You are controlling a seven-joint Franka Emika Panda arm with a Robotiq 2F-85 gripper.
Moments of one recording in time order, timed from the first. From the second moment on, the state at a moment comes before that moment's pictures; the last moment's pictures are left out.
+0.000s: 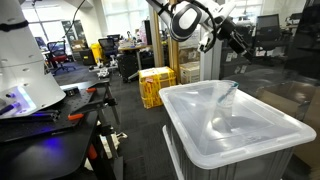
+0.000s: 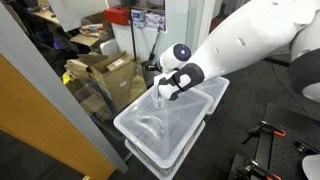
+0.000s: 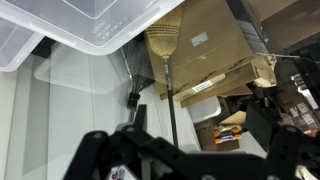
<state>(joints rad) 0.49 0.92 -0.57 -1.78 0.47 3.31 0.54</state>
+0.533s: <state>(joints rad) 0.44 0.70 -0.50 -1.93 0.46 3.31 0.53</state>
